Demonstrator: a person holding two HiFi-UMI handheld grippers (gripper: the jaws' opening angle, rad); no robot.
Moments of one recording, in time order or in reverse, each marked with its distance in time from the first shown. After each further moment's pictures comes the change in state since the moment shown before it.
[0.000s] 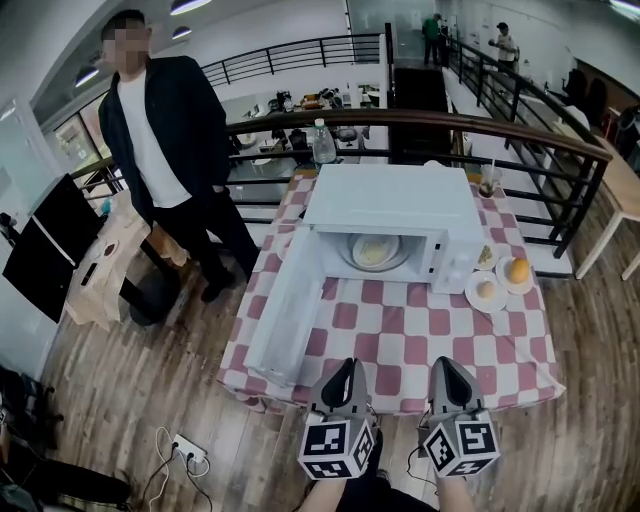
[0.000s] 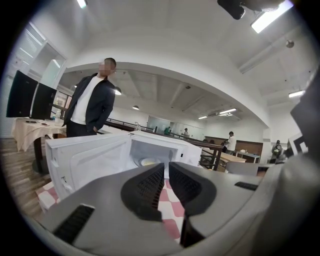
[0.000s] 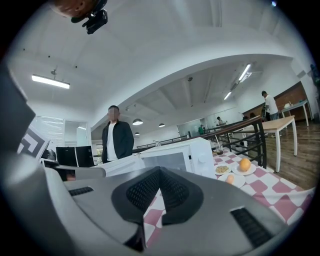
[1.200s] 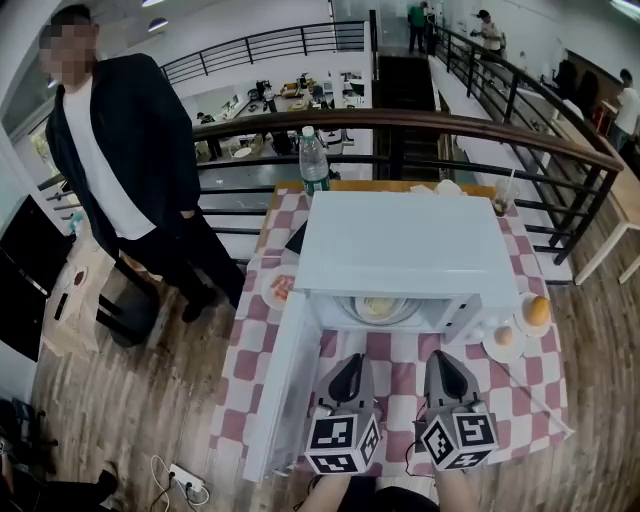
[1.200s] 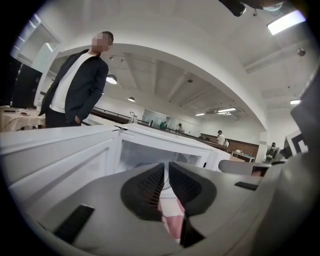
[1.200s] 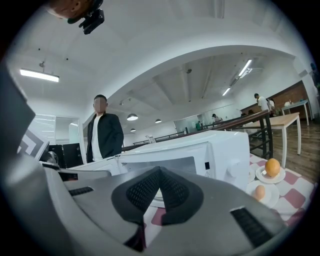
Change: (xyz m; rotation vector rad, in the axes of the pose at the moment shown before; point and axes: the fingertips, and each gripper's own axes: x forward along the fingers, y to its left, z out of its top) left arm 0.190 0.071 0.024 -0.042 0.067 -0.082; right arm 0.202 -0.019 0.008 0.005 0.049 -0.042
